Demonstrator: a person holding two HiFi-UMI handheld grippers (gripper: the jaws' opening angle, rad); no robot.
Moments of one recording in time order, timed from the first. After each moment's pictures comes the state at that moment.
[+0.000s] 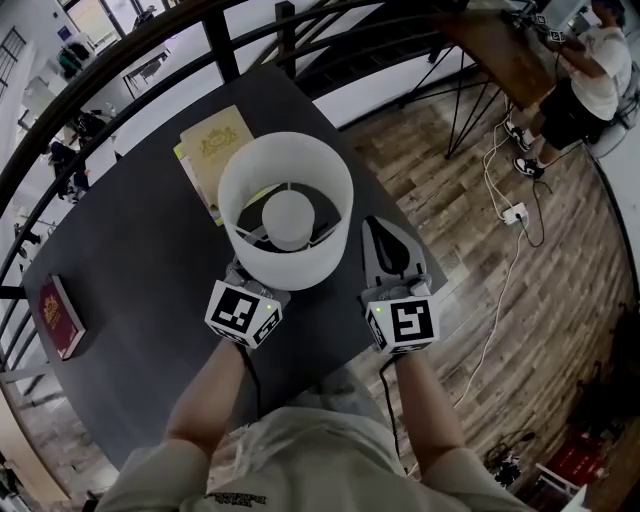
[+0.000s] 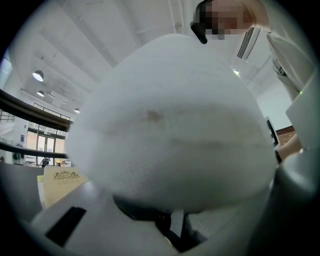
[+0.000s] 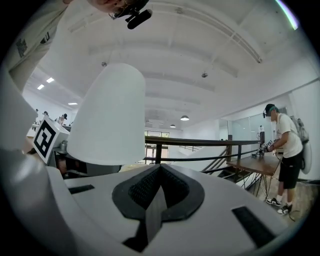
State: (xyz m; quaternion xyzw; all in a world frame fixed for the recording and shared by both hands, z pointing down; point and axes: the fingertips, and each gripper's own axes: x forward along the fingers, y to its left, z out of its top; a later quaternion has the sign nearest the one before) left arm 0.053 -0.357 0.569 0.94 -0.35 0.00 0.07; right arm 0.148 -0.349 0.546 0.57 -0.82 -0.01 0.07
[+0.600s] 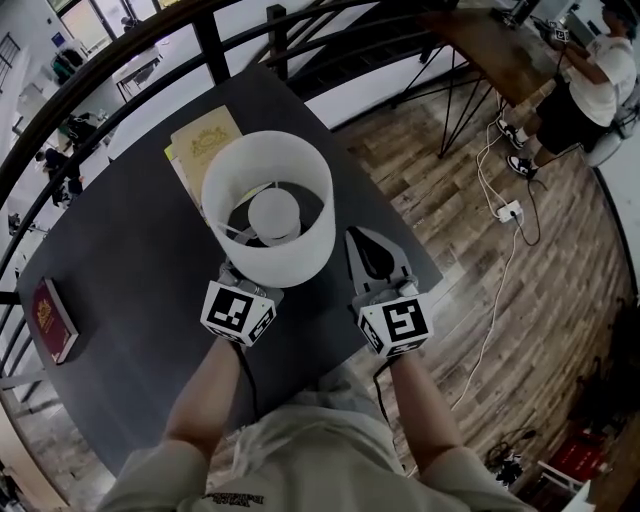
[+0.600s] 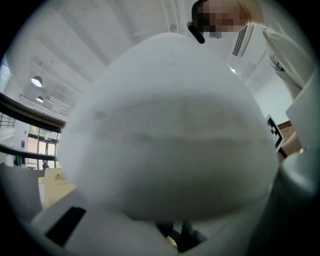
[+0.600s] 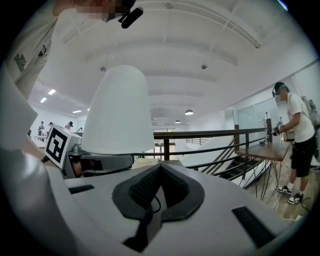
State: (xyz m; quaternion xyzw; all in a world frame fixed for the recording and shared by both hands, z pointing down) left arm 0.055 -0.354 0.579 0.93 -0.35 -0.01 0.05; right arm 0.141 -0.330 0.575 0.54 -0.84 0.04 0.07
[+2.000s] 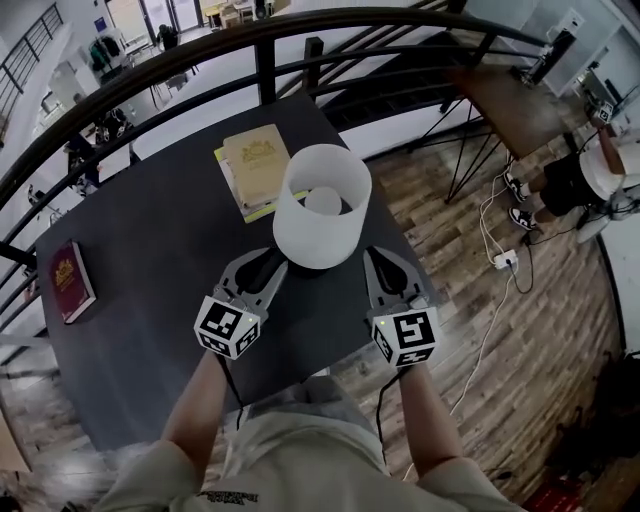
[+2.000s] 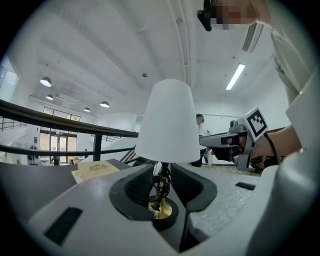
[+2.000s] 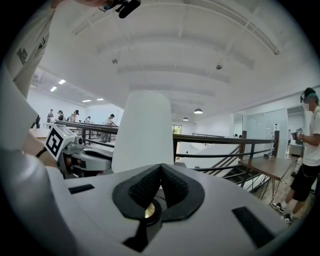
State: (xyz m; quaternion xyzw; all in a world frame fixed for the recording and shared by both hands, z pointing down) left arm -0.043 -0.287 0.567 0.91 -0.40 0.03 0.09; right arm 0.104 -0.290 0.520 0.51 -0.85 0.01 0.13
